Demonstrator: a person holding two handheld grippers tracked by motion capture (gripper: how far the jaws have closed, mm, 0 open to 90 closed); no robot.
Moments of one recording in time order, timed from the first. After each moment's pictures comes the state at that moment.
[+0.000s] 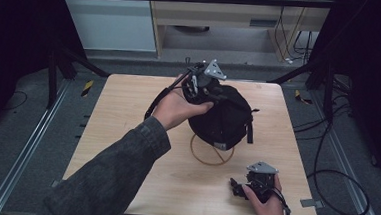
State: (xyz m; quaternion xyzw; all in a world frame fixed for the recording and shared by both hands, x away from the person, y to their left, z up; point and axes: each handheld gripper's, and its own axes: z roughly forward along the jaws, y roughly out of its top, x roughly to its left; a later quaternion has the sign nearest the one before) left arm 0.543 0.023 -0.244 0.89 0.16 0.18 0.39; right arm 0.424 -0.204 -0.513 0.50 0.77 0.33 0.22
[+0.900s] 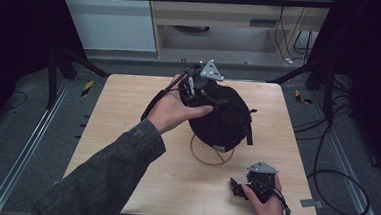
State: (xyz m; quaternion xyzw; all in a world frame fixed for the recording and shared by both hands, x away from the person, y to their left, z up) left arm 0.532 0.029 -0.240 0.88 0.16 0.19 0.40; right arm 0.424 -0.203 -0.513 0.50 0.77 0.33 0.22
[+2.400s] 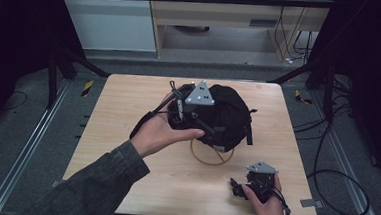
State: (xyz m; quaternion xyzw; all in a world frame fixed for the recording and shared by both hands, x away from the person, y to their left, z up) left arm 0.482 0.049 -0.258 0.87 0.12 0.18 0.44; right arm 0.424 -0.203 -0.513 0.50 0.77 0.33 0.22
